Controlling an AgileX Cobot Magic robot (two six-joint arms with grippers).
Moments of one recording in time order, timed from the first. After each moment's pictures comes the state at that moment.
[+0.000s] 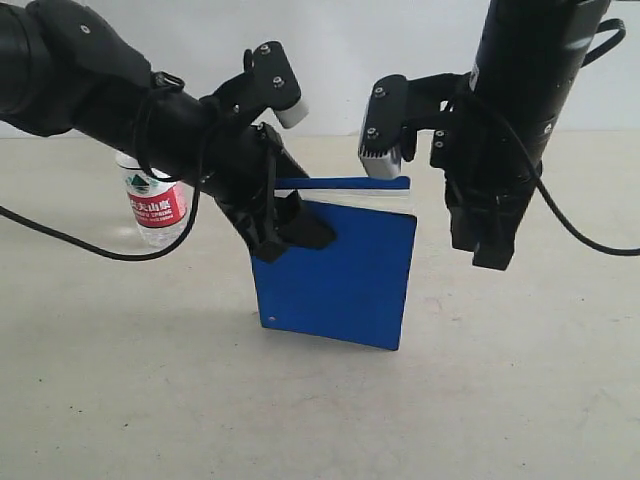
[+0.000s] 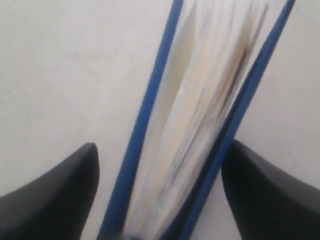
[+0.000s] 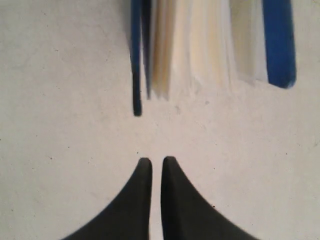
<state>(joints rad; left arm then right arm) -0.36 1.78 -1.21 -0.88 0.63 1.46 0.53 1.68 -1.39 -0.04 1.22 -0.85</state>
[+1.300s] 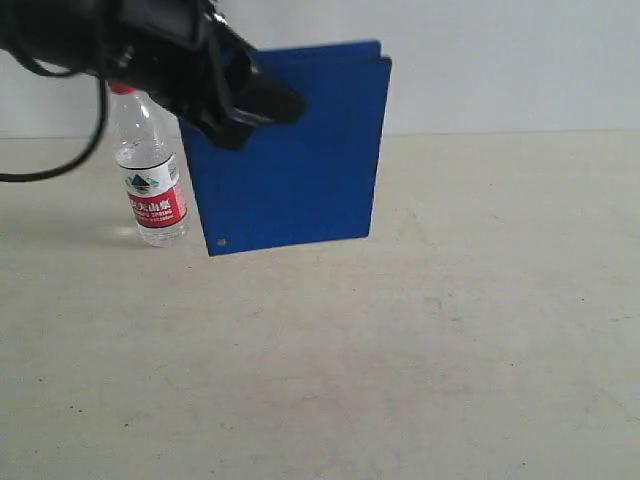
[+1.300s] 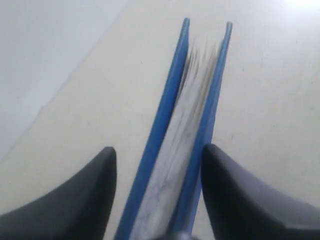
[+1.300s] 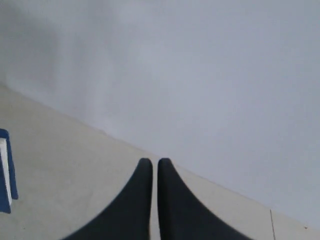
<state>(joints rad) -0.36 1.45 -1.19 -0.78 0.56 1.17 0.53 0.81 -1.38 -0.39 0.96 0.02</state>
